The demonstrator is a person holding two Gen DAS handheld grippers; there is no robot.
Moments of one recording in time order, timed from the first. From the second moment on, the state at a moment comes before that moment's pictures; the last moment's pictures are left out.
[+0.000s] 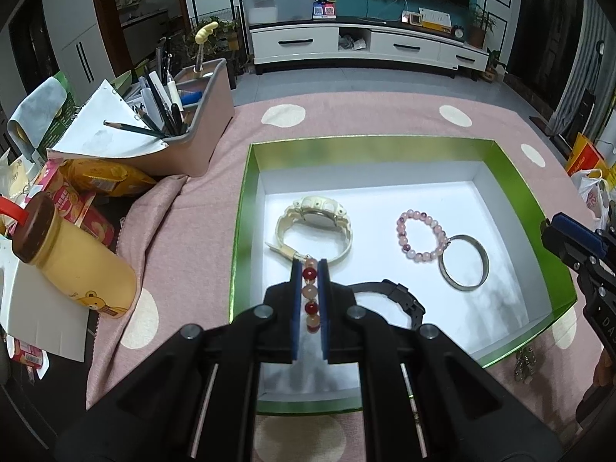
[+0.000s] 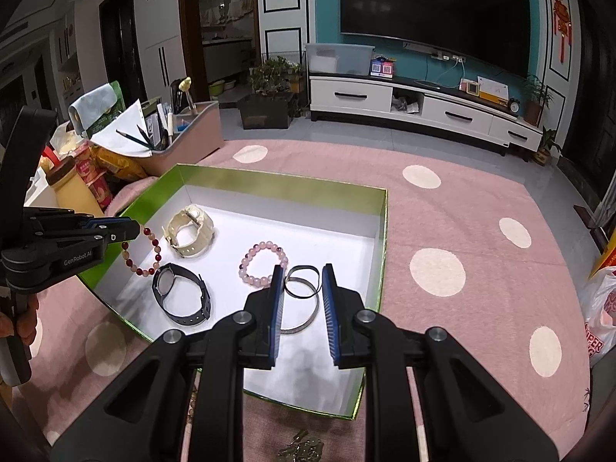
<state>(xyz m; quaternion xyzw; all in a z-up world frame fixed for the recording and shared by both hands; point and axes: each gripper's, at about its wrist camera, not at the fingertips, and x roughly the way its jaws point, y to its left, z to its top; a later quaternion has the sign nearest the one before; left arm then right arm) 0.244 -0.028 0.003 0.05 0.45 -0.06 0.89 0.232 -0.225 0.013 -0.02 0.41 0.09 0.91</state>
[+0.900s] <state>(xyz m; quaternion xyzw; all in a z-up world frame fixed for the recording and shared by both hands) 0.247 -0.029 -0.013 0.06 0.46 -0.06 0.89 0.241 -0.221 -0.001 -0.02 0.43 0.09 0.90</state>
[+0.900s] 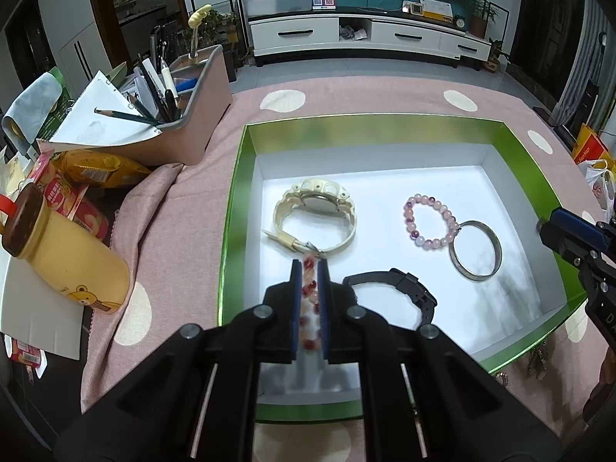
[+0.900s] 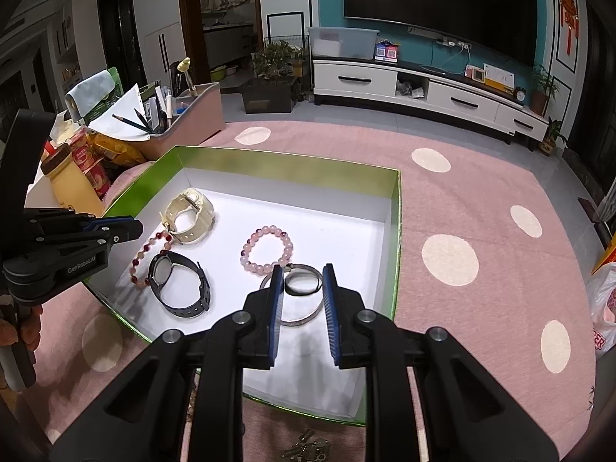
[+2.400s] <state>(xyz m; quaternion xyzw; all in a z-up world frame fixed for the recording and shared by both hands) 0.143 -0.053 0.025 0.09 0.38 -0.07 0.92 0.133 -0.255 0.035 0.03 0.39 0.08 0.92</state>
